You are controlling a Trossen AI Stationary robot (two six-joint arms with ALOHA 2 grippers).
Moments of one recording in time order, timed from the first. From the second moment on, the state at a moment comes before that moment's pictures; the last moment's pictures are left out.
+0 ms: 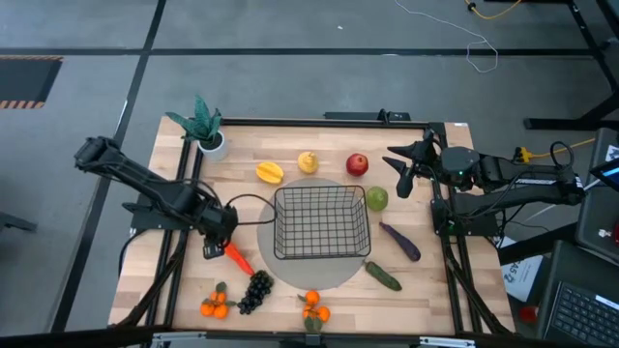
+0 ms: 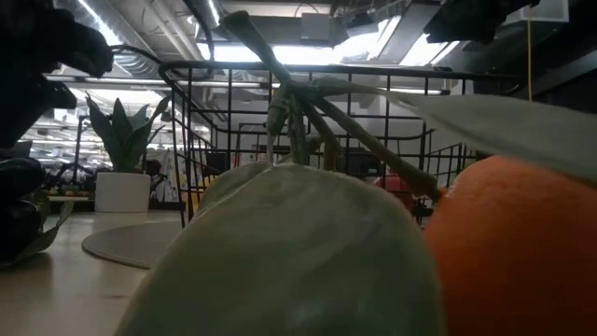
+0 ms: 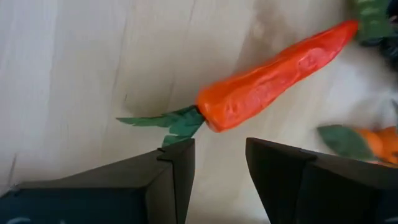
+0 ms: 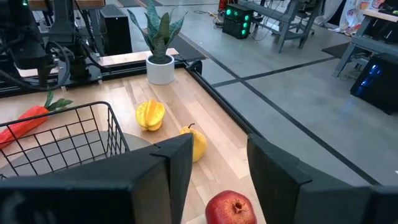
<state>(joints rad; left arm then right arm) -0.41 1.08 0.72 -0.93 0.06 -0.75 0.00 0.71 0.78 -0.39 0.49 0.10</state>
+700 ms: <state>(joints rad) -0.42 1.28 0.72 -0.97 0.02 -0.73 0.00 0.71 0.78 -0.39 0.49 0.10</state>
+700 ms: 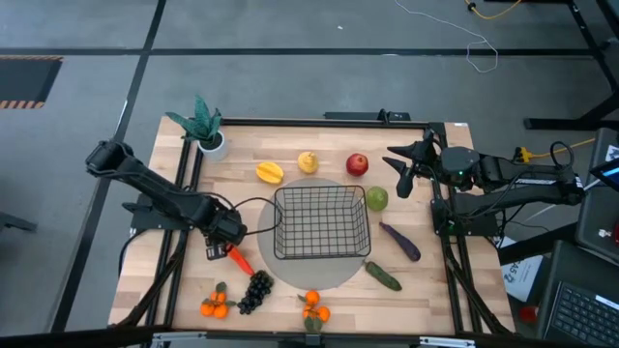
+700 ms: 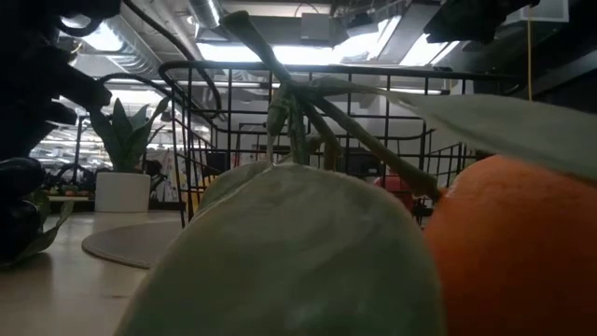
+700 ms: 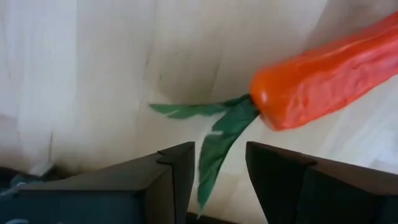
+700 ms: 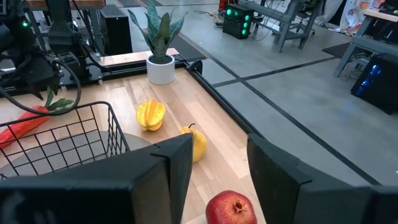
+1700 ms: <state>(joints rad) -0.42 1.47 0.72 -0.93 0.07 -0.63 0.00 0.71 0.79 -0.39 0.49 0.10</state>
